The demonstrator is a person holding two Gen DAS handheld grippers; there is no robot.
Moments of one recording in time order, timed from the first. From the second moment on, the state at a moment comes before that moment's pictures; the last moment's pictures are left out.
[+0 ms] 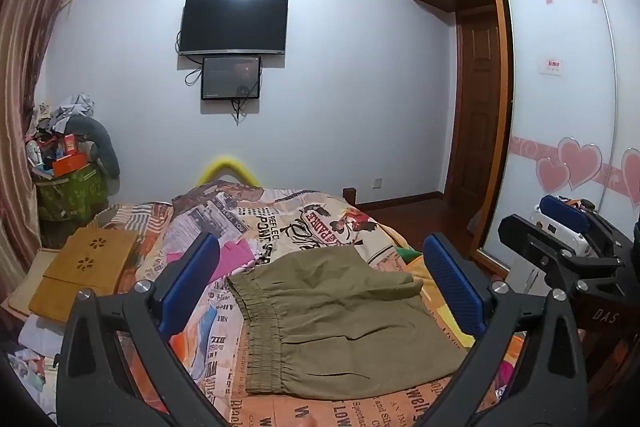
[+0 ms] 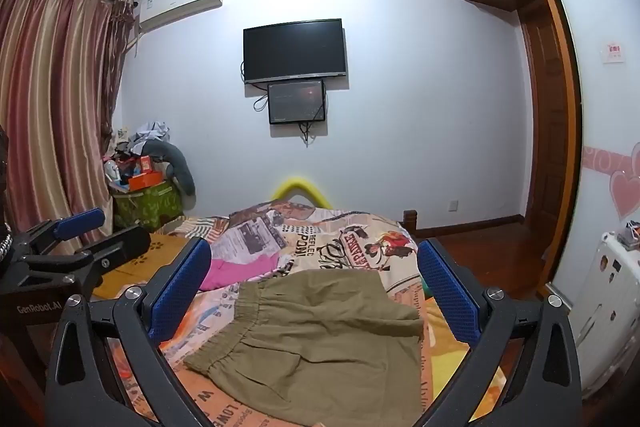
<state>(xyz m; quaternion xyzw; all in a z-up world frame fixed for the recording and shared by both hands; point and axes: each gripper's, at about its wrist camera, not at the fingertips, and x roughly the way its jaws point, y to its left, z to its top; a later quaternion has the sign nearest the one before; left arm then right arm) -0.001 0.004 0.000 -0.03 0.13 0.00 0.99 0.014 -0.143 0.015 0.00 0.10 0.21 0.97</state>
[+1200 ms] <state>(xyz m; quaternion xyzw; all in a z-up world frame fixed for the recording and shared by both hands) 0.004 -0.005 0.003 -0.02 0.12 0.00 0.99 0.015 -0.144 0.015 0.00 0.10 0.21 0.97</state>
